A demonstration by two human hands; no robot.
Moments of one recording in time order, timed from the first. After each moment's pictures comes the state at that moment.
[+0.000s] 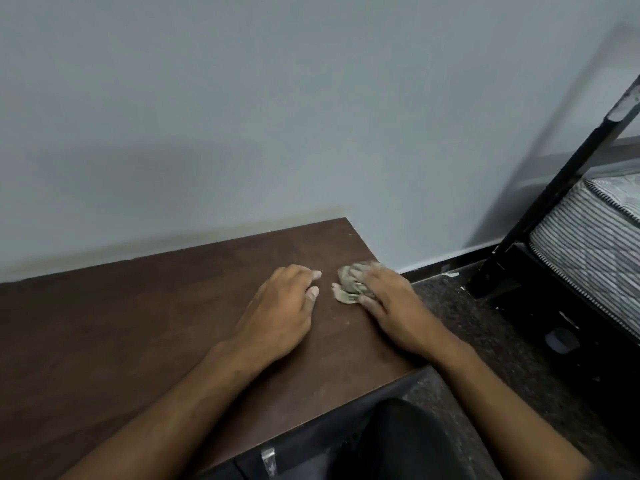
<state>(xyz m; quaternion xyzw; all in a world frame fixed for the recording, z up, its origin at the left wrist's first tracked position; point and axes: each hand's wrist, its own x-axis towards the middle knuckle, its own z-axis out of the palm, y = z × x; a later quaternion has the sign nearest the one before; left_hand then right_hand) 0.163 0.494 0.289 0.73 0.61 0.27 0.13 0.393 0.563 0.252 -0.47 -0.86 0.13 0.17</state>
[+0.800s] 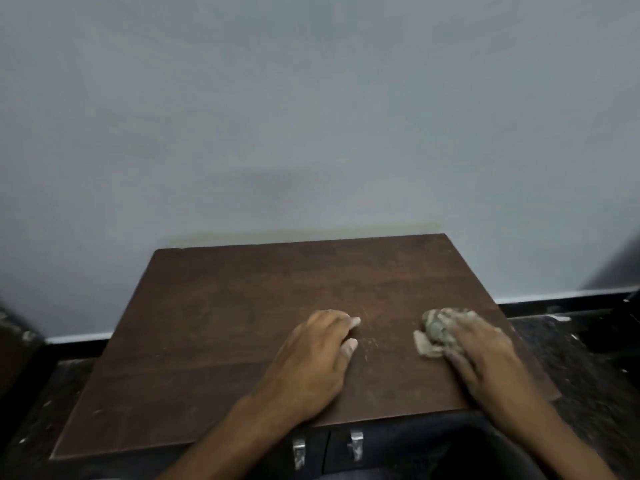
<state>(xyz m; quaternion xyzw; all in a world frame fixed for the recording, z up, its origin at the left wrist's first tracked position) 0.107 0.383 0.283 0.71 0.64 0.28 0.09 0.381 0.499 0.235 -0.47 -0.86 0.05 0.19</state>
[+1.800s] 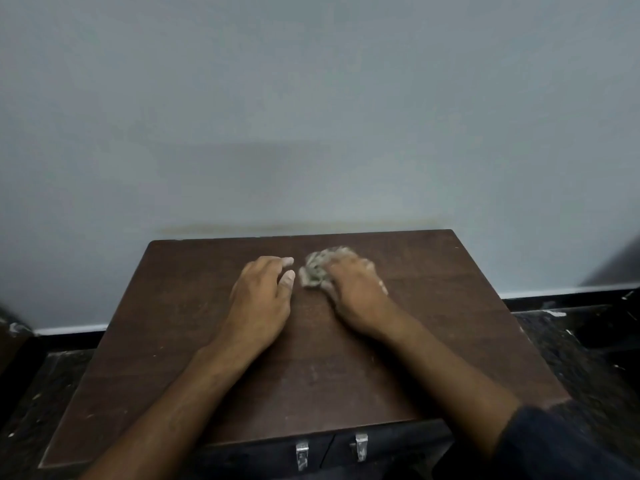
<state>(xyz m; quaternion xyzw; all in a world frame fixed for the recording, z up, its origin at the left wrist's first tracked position) 0.028 0.414 0.295 0.55 0.76 0.33 0.06 0.179 0.534 0.264 -0.36 -0.91 0.14 0.13</state>
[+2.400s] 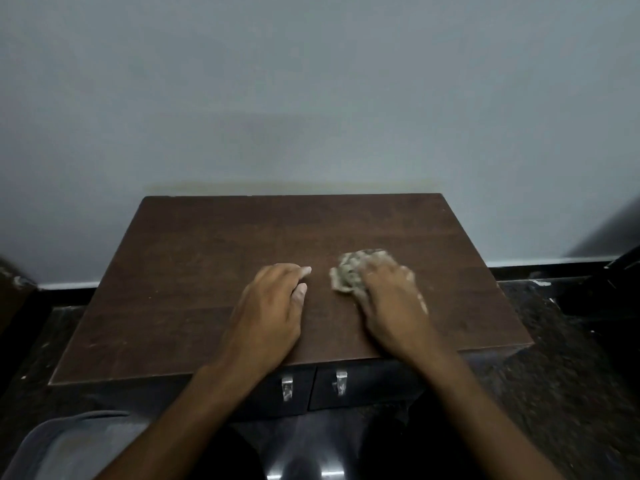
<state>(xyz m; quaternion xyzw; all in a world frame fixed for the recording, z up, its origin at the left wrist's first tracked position) 0.090 0.352 0.276 0.61 0.72 0.33 0.07 0.272 0.465 0.256 -0.41 -0.89 0.10 0.16</state>
